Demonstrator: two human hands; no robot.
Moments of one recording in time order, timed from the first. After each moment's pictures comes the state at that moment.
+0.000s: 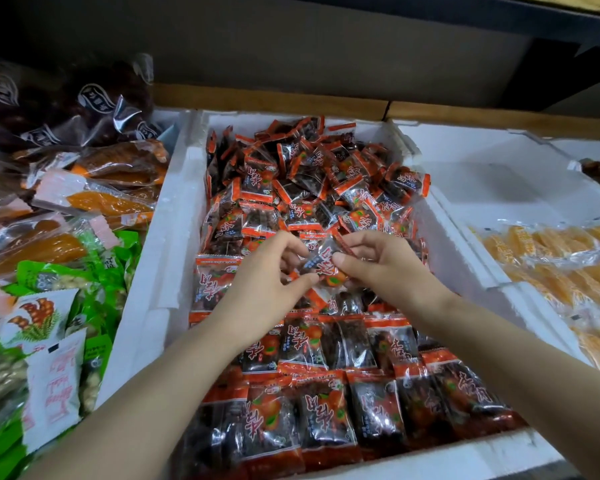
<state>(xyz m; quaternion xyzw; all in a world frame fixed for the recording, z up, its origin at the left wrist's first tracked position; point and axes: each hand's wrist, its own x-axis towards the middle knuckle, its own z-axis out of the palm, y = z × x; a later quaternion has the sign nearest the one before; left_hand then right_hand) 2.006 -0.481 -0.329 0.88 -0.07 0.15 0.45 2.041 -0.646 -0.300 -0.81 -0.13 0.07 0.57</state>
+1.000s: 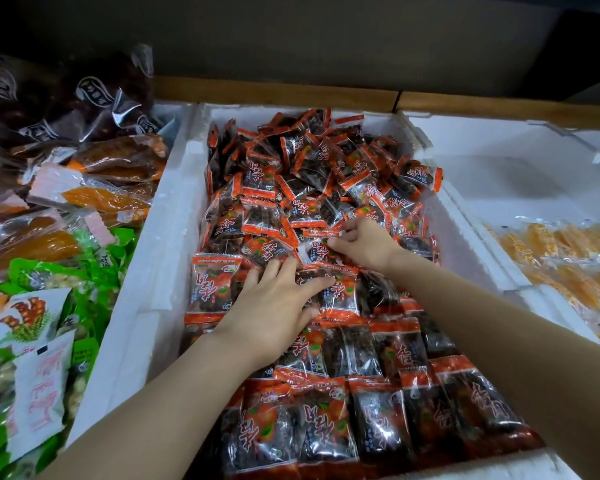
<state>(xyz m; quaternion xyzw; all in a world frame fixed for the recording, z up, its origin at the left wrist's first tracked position) 2.017 -0.486 -0.358 0.99 -0.13 0.07 0.04 2.135 -0.631 -0.332 -0.93 -0.10 0.07 0.36</state>
